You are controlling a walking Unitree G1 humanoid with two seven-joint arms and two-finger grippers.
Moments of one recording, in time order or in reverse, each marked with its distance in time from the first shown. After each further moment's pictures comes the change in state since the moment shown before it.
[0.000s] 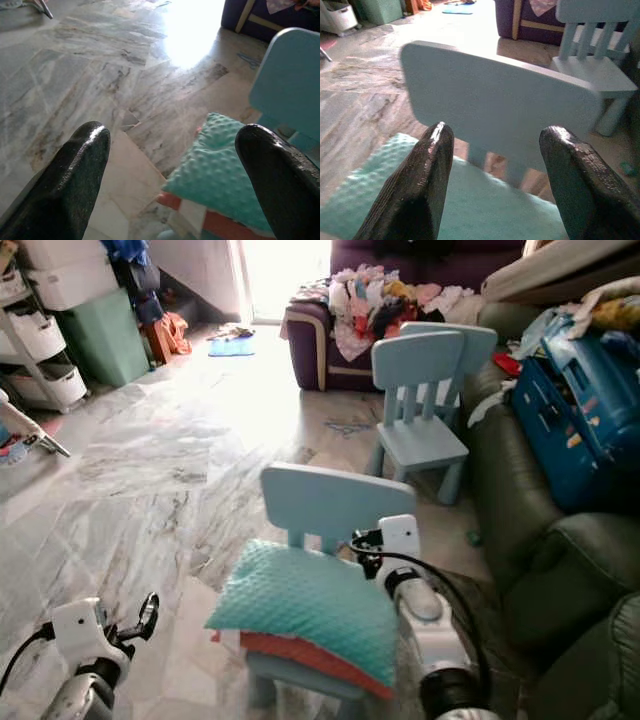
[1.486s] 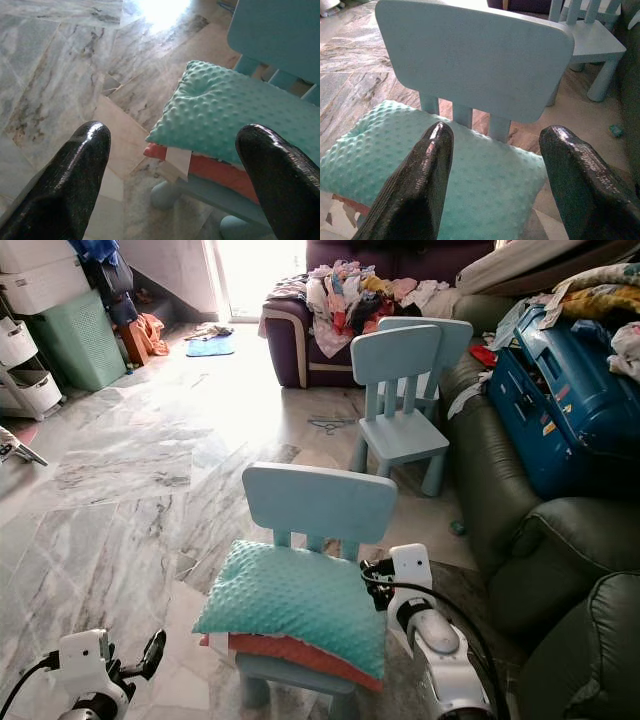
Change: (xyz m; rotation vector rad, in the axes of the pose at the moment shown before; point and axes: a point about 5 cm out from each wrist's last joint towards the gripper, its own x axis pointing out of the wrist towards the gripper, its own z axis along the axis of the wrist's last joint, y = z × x) left arm -0.025 0.009 -0.031 0.034 0.155 -0.073; right arm -0.031 -0.016 -0.031 0.010 0.086 0.000
